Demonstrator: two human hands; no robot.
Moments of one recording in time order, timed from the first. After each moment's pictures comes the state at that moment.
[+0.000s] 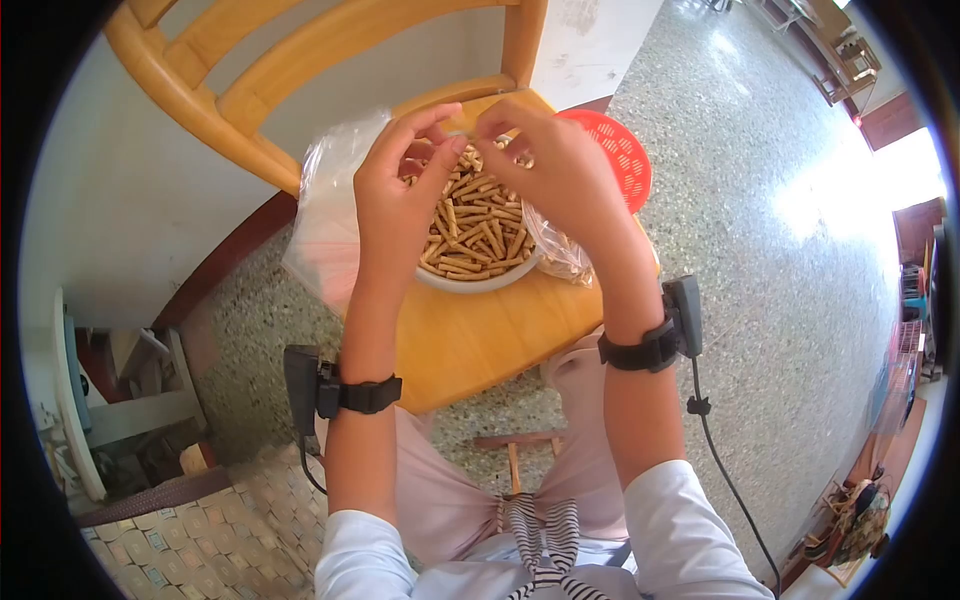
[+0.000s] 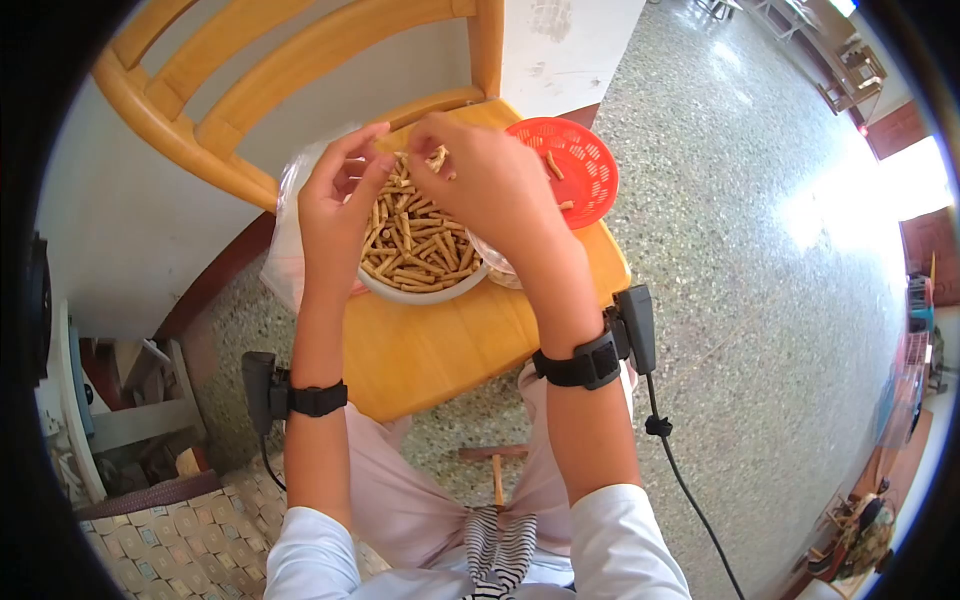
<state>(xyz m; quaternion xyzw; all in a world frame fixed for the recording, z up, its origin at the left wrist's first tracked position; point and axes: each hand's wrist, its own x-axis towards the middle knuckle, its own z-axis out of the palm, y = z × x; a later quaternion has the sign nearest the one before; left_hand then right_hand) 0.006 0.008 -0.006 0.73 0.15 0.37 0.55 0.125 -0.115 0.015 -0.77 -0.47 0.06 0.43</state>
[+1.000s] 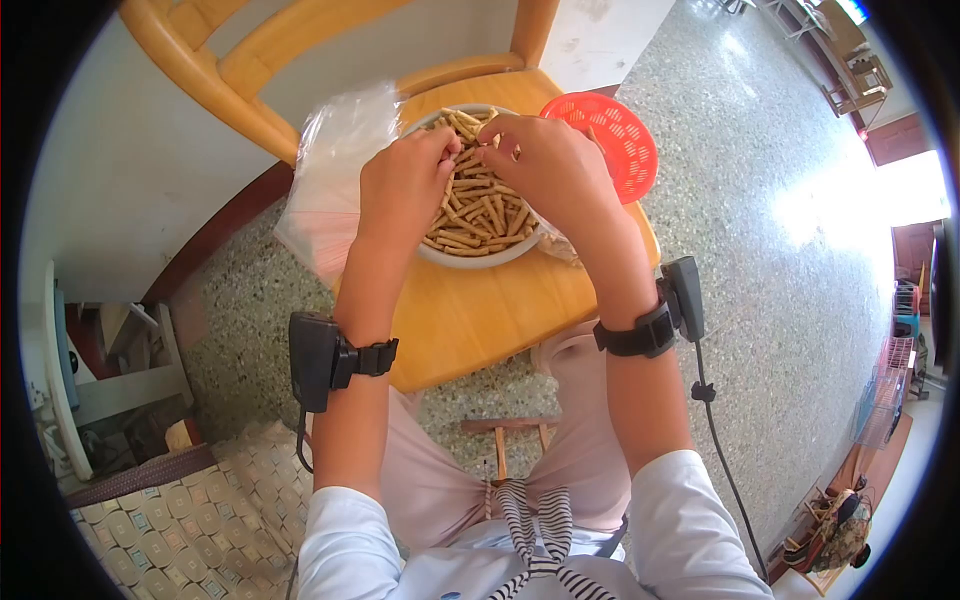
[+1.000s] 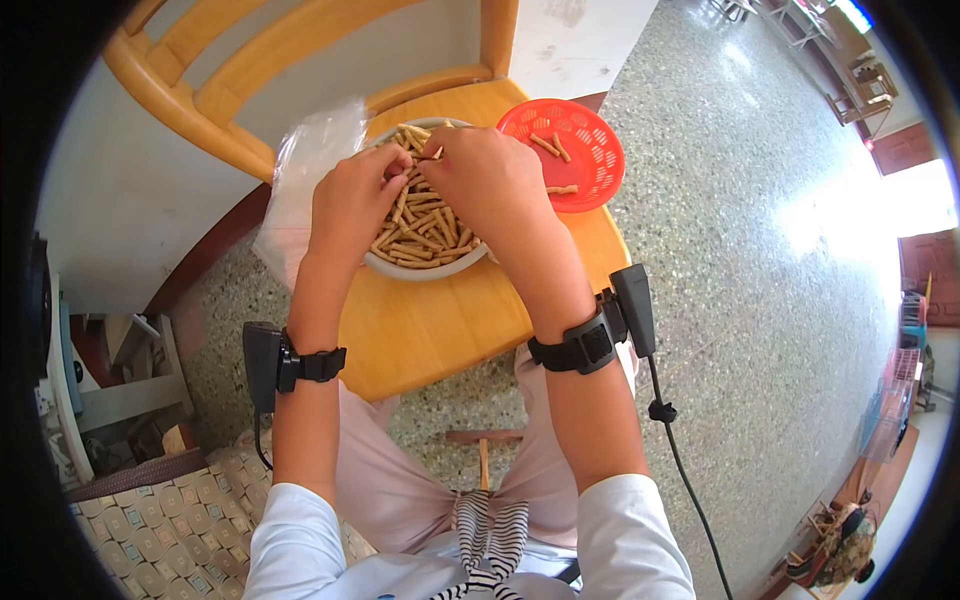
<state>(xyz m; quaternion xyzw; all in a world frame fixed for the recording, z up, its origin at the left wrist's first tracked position) 0.000 0.018 -0.030 0.94 0.24 0.16 0.18 0.120 -0.113 -0.002 -0.85 -0.45 0.11 0.25</state>
